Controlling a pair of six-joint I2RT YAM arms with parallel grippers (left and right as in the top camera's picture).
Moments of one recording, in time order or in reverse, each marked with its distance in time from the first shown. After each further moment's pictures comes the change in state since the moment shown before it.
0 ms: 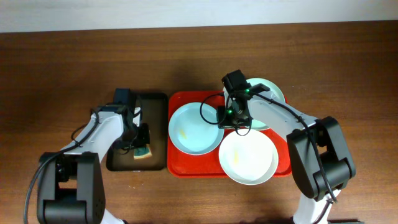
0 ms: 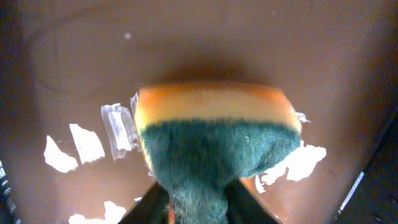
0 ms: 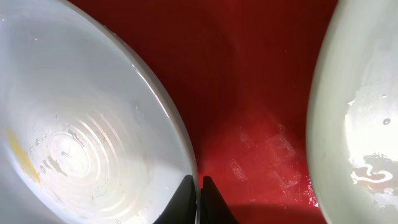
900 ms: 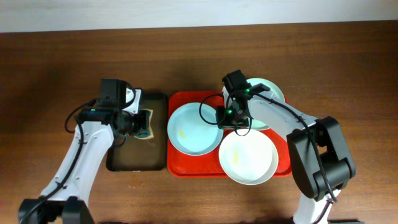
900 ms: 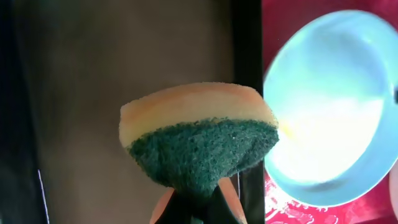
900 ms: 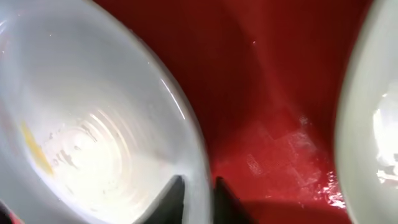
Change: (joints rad) left arm 0.000 -0.243 0.047 0.024 0.136 0.130; right arm -0.002 0.000 0.000 -0.003 -0.046 0.001
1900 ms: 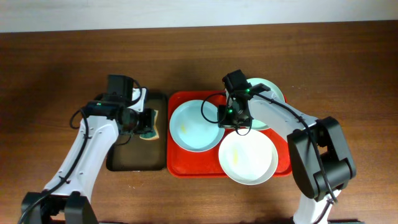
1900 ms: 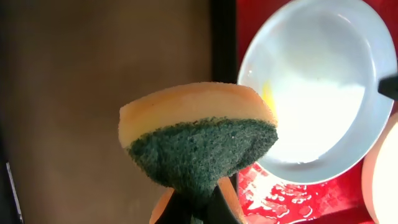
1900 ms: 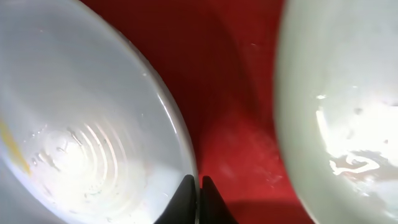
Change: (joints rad) left arm -0.052 0.038 0.059 -0.067 0.012 -0.066; right arm -0.002 -0.004 -0.001 -0.006 0.081 0.058
